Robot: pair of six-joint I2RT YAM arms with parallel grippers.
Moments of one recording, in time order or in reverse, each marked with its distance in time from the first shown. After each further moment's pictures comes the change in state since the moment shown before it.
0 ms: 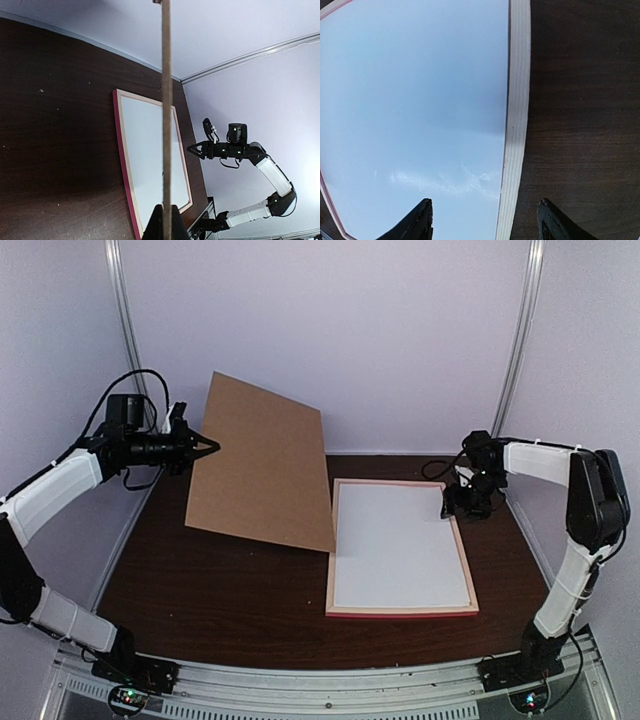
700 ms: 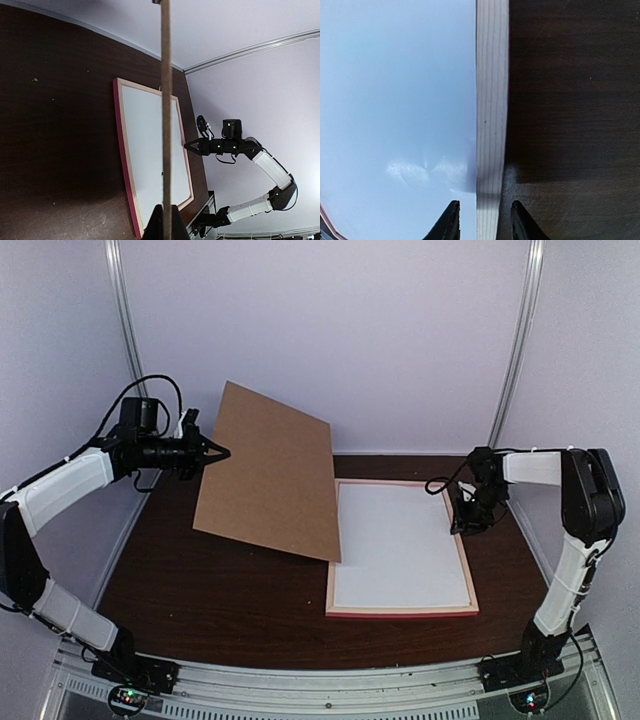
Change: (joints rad) left arm -0.043 0.066 0.004 0.019 0.000 -0.003; right arm -0.064 0.053 -0.081 0.039 -0.033 -0.040
